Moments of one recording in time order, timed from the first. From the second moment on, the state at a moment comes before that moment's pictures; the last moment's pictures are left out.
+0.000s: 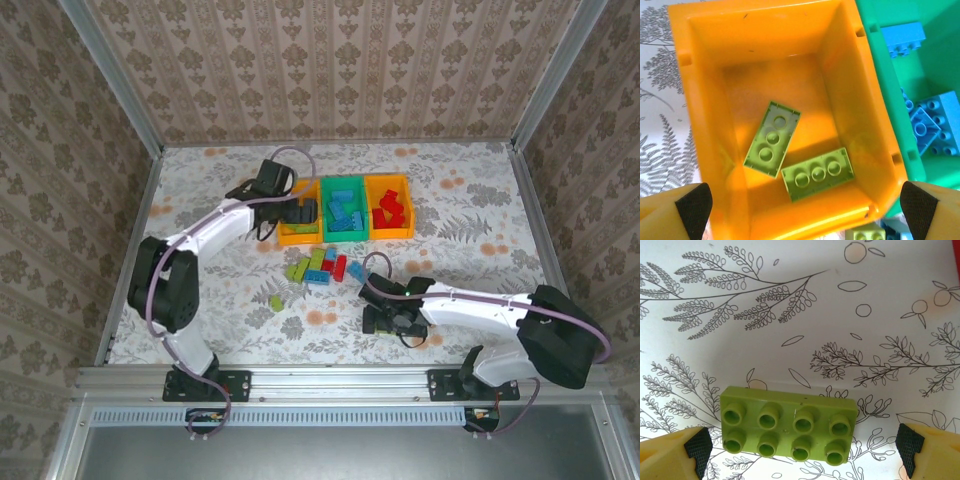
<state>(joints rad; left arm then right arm) -0.51 1.71 1.28 -0.47 0.03 -0.31 0.92 1.36 0.67 -0.74 0.11 1.03</state>
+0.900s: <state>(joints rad) -0.52 1.41 0.99 -0.44 -0.01 -0.31 0.90 1.45 0.86 -0.73 0.18 0.92</state>
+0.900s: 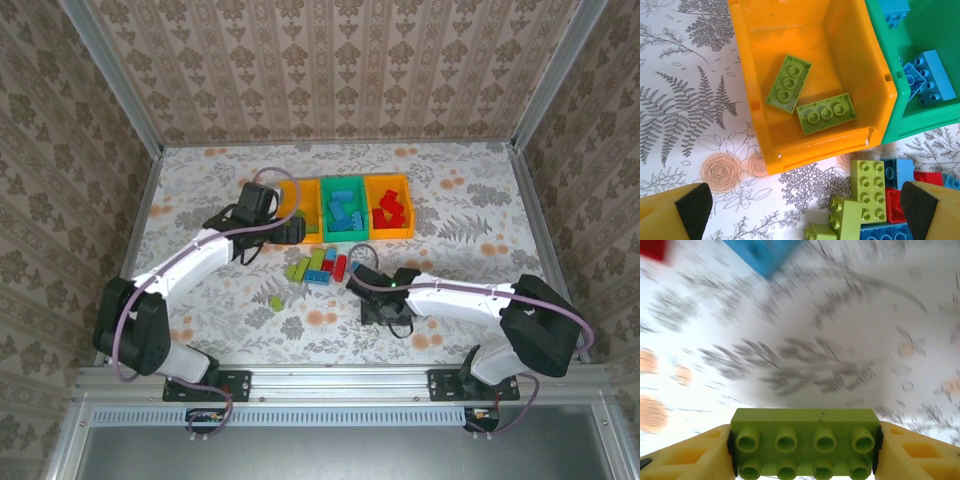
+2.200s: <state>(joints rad) -0.79 1.01 0.48 -0.57 -0.04 -0.66 0.60 2.25 1.94 -0.54 -0.22 0.77</state>
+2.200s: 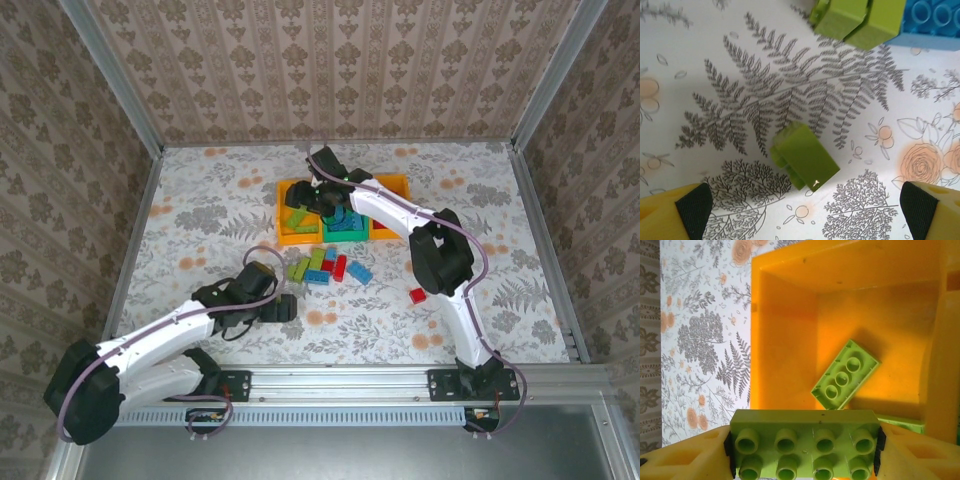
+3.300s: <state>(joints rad) -0.78 1.23 0.53 -0.49 -0.05 -0.75 0.60 2.19 1.85 -0.47 -0.25 0.78</state>
